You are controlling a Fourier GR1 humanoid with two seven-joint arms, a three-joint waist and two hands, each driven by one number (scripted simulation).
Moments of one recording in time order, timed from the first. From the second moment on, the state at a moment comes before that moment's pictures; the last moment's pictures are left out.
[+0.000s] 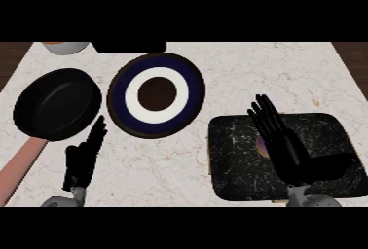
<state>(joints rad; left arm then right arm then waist) -0.04 0.26 -0.21 -1.30 0.14 0.23 -0.03 -0.06 -0.20 0.27 -1.66 -0.38 -0.09 0.00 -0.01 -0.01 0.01</state>
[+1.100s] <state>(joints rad) 0.09 0.47 -0.08 -1.45 0.01 0.20 -0.15 0.11 -0.31 -0.15 -1.99 -0.55 -0.06 0.00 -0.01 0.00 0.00</state>
